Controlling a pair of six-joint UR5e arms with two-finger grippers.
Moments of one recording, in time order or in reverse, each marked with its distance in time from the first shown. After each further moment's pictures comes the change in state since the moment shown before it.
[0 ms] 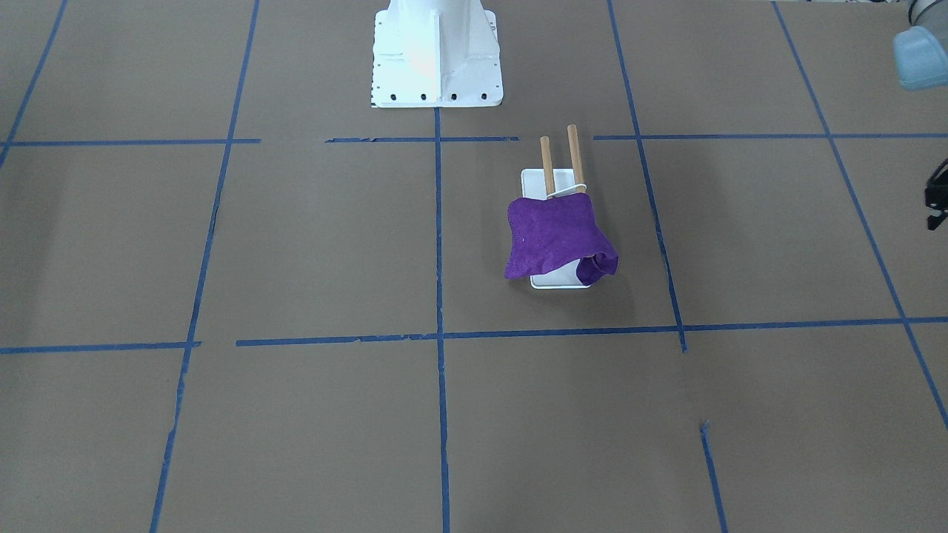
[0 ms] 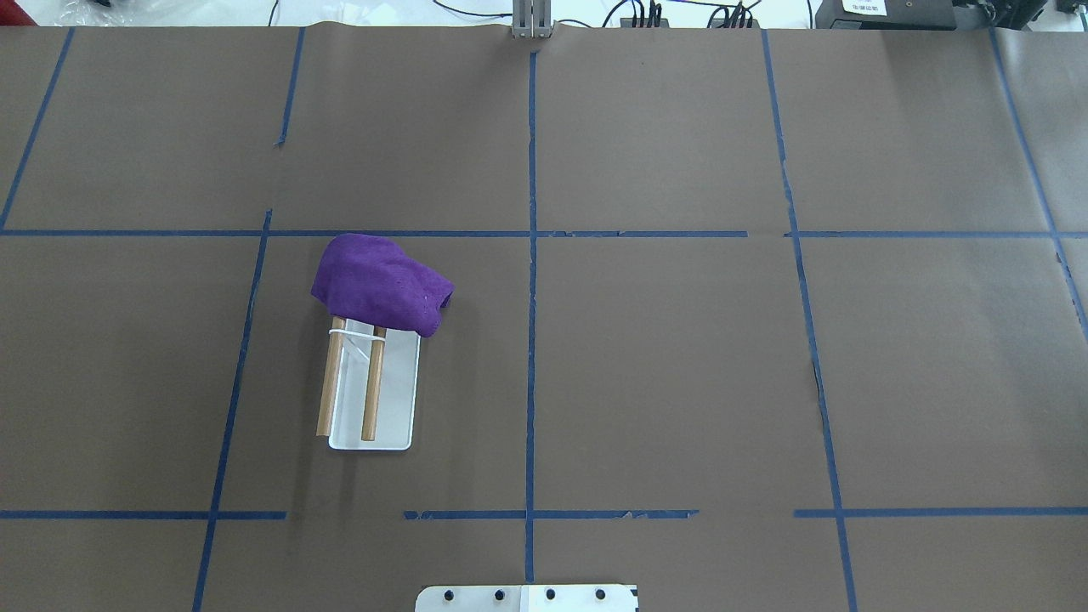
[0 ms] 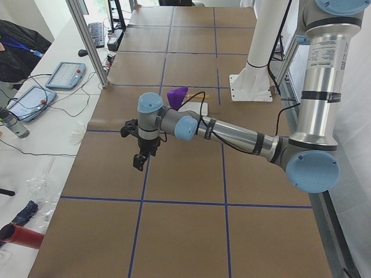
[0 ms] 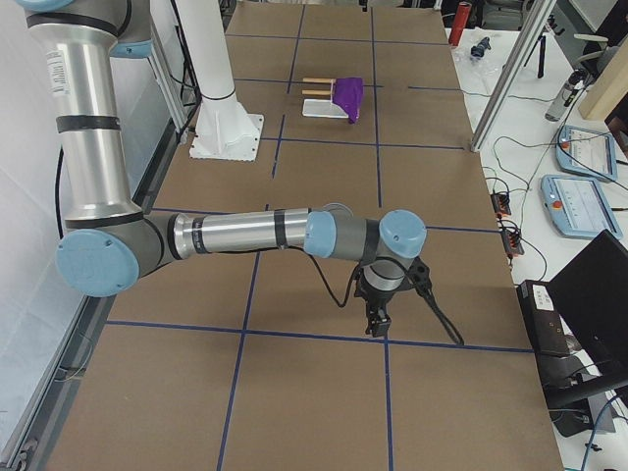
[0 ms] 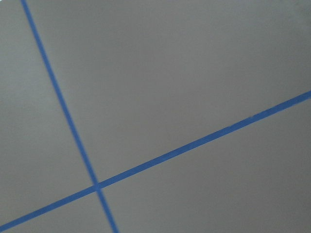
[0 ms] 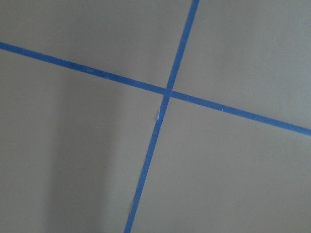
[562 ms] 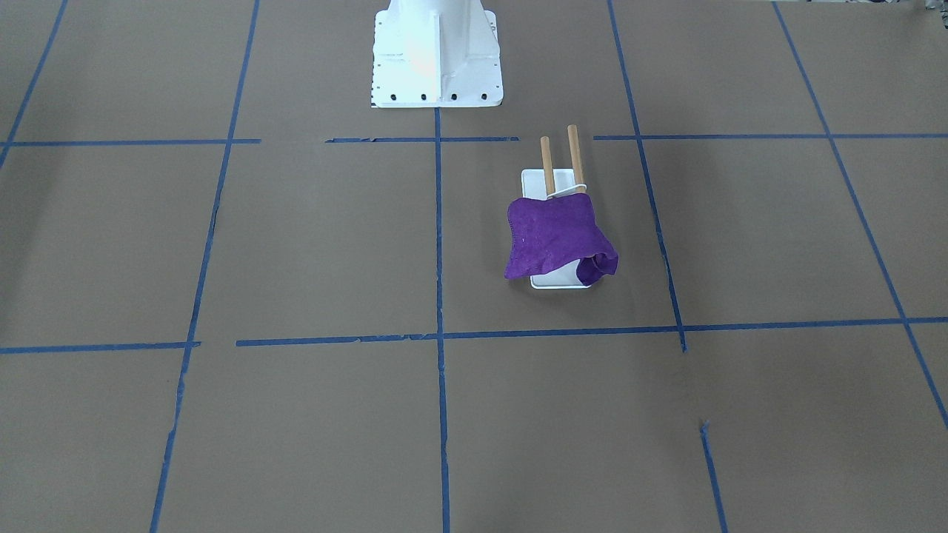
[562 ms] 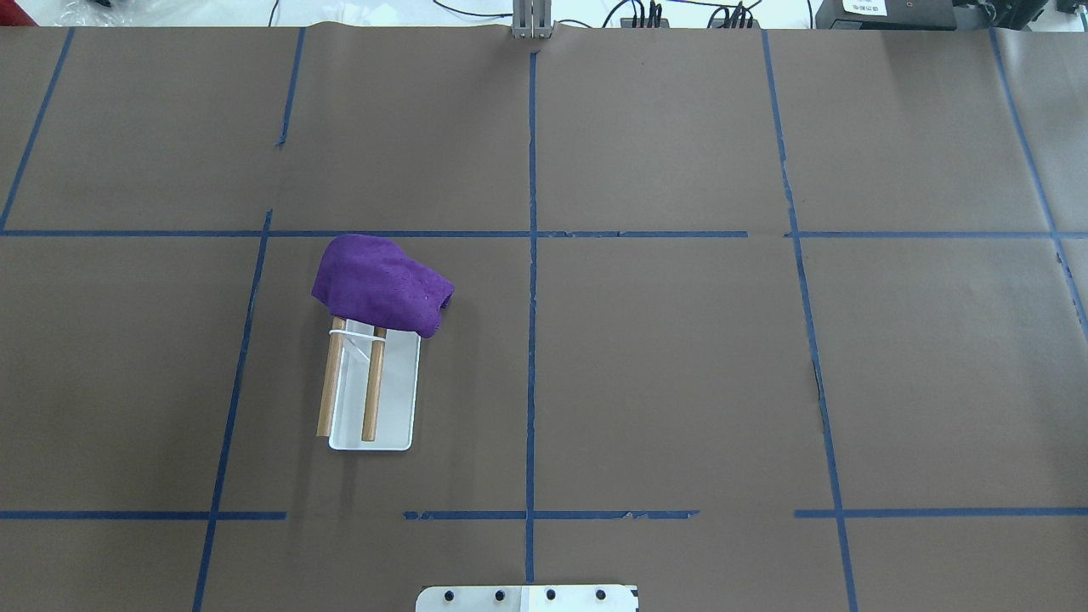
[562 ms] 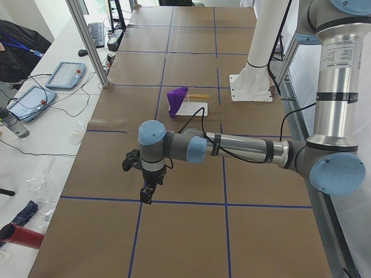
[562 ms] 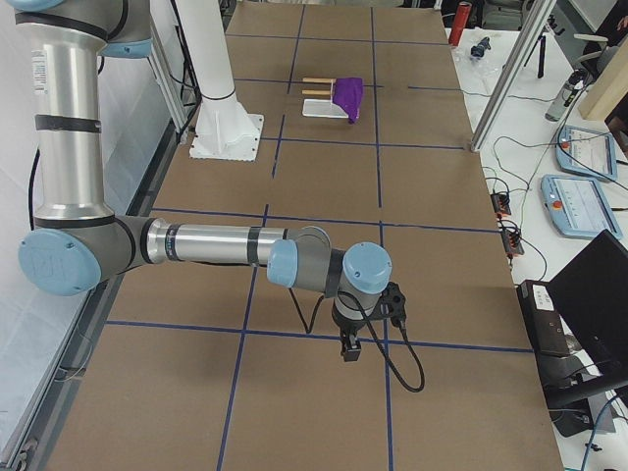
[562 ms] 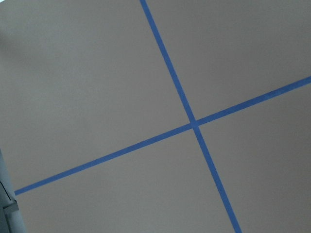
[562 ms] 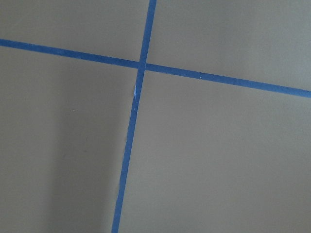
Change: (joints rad) left arm -0.087 0.082 0.059 0.039 -0.043 0.064; right arm 0.028 -0.084 0.003 0.129 0.017 0.092
